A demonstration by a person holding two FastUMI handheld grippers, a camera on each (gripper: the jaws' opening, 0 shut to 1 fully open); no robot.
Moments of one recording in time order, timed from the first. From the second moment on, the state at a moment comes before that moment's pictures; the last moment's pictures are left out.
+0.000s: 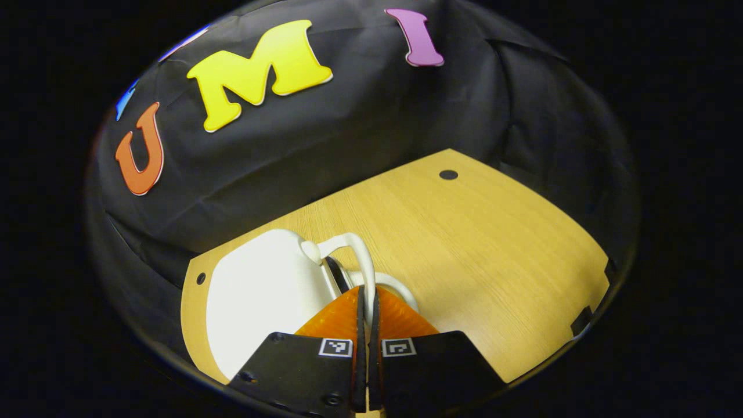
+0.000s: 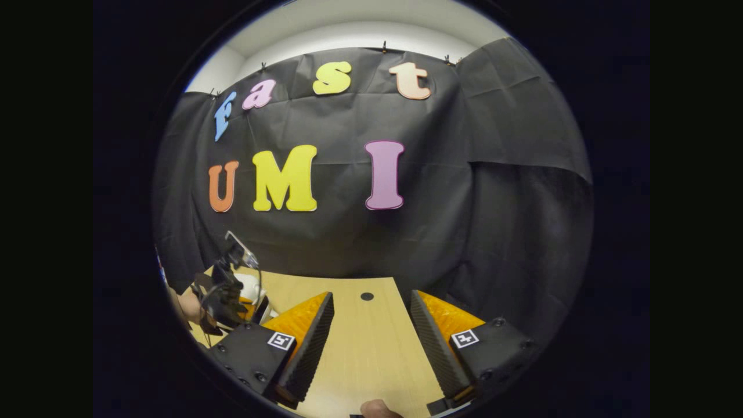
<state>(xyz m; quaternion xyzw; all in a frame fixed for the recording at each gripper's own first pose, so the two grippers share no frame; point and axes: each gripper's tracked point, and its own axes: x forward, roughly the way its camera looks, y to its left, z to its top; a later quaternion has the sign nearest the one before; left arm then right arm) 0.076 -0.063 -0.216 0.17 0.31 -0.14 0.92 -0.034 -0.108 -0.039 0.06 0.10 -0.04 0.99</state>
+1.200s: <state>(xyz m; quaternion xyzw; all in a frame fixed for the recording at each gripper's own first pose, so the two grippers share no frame) 0.025 -0.013 -0.066 0.05 0.17 -0.05 0.98 0.030 -0.035 -0.015 0.05 0.09 -0.01 0.99</state>
